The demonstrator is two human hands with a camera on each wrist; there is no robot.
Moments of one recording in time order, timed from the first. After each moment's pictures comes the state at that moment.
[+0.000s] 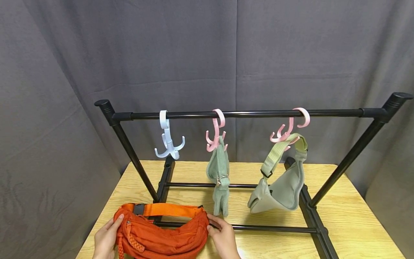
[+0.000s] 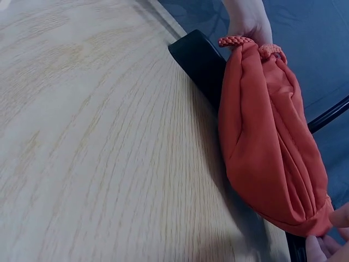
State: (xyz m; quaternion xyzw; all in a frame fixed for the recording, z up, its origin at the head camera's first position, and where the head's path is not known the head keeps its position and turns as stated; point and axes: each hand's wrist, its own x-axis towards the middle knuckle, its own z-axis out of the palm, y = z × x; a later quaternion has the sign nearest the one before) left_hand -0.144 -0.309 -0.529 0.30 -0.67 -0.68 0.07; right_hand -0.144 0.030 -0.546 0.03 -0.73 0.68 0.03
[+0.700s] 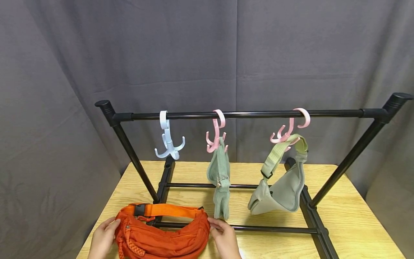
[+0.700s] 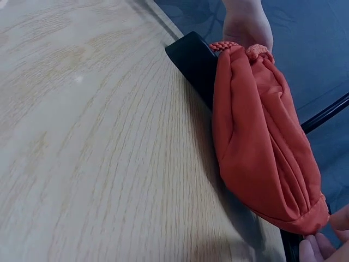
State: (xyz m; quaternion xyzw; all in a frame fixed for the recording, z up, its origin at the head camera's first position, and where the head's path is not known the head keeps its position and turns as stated) left_hand -0.141 -0.330 -0.518 0.23 -0.80 -0.55 -0.02; right_hand -0.142 0.036 -0.544 0.02 -0.76 0.65 0.00
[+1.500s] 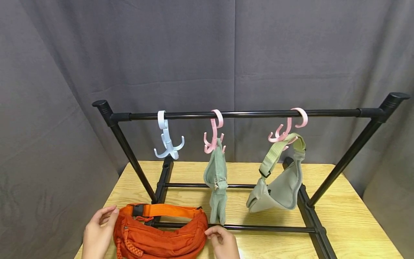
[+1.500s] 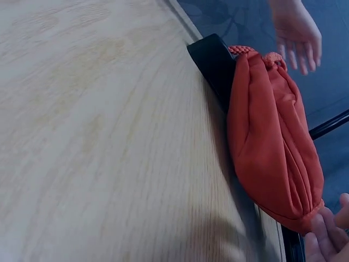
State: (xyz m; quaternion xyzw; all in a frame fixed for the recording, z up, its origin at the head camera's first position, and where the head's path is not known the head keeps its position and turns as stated) left_hand -0.124 -0.292 -0.465 0.23 -0.85 -0.45 0.14; right_hand -0.125 0.040 -0.547 0.09 -0.79 0.60 0.07
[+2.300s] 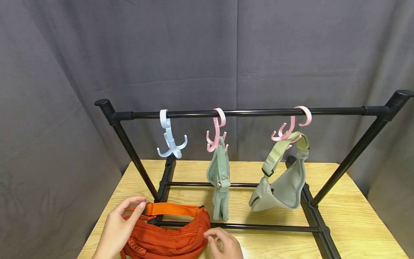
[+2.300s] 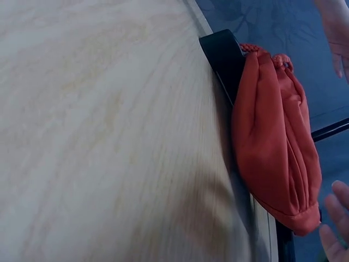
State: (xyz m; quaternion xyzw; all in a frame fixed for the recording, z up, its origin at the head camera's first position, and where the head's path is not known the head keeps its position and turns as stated) left_hand -0.113 -0.239 -0.413 0.05 -0.88 -0.46 0.11; right_hand -0.116 0.041 -0.552 0.25 -0.80 0.49 0.25
